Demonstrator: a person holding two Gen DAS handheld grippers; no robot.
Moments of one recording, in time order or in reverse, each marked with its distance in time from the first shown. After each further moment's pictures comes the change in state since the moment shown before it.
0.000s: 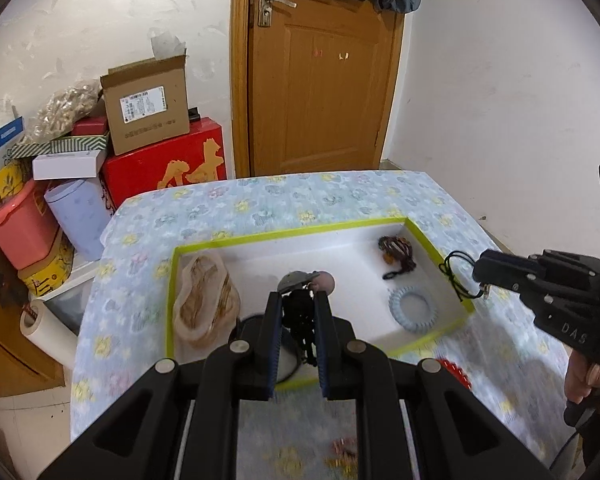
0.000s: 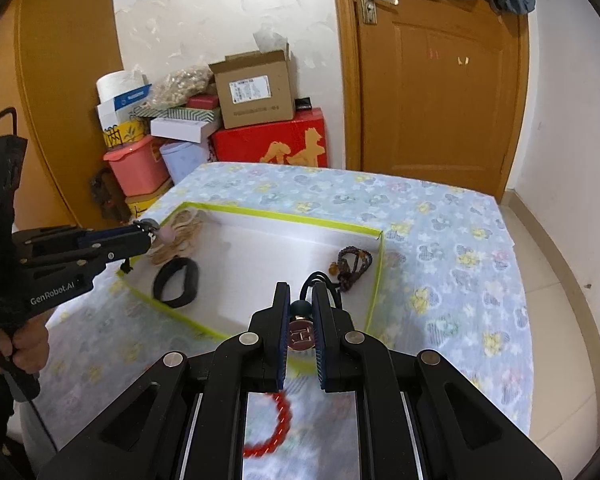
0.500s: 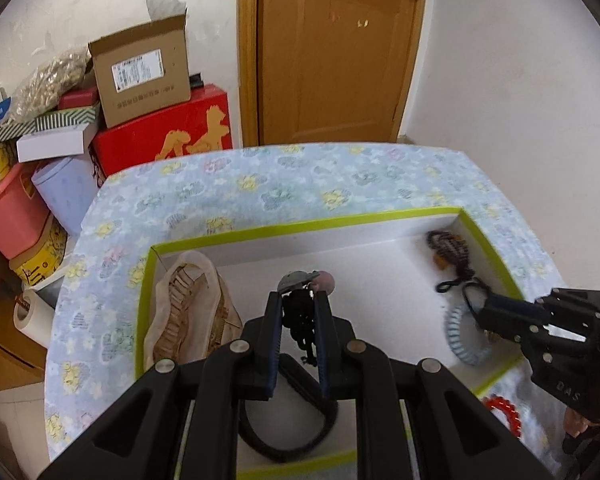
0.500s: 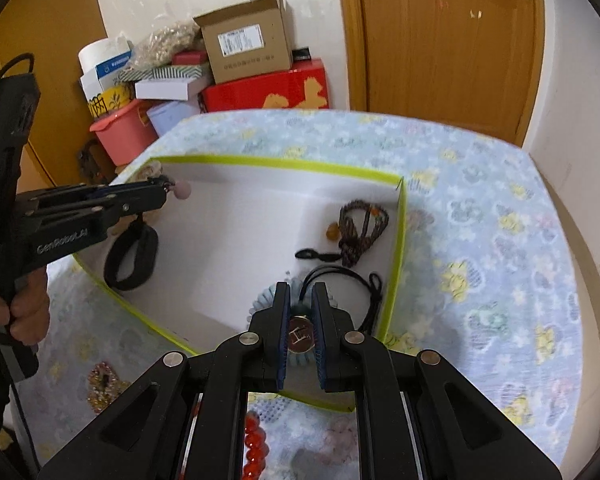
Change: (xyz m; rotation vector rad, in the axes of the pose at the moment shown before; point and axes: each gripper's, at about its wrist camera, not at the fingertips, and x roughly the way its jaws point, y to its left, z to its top) left arm 0.079 0.015 0.010 -0.021 0.111 0.041; right arm 0.074 -0.015 -0.014 0.023 0.156 0.031
